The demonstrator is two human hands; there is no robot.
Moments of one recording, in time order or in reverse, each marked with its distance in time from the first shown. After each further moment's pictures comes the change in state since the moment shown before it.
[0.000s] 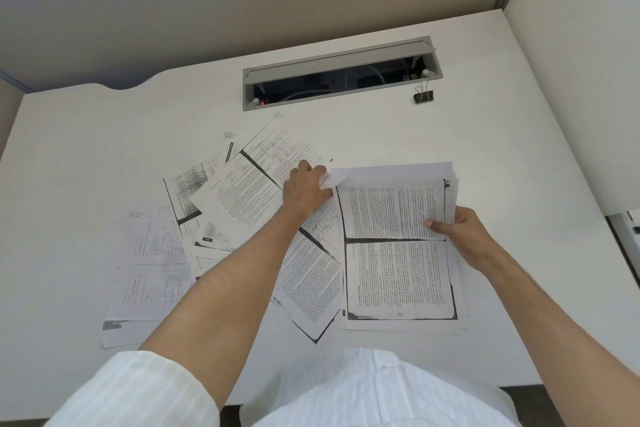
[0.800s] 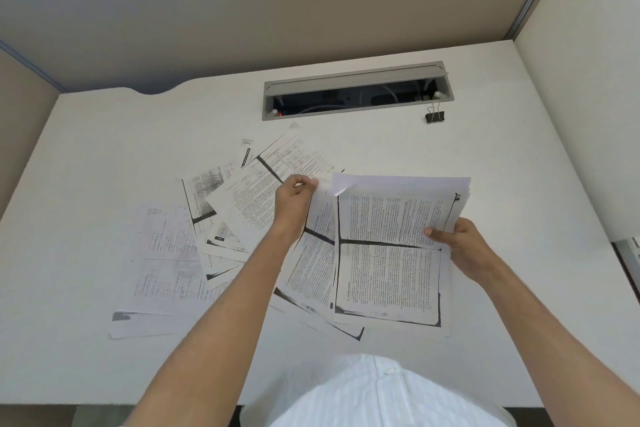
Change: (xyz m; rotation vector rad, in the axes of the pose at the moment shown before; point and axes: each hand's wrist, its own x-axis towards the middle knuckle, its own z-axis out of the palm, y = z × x) left_hand -0.048 -0.019 -0.019 -1.299 0.217 -0.269; right_hand -0.009 -0.014 0.013 0.085 -0.126 -0.024
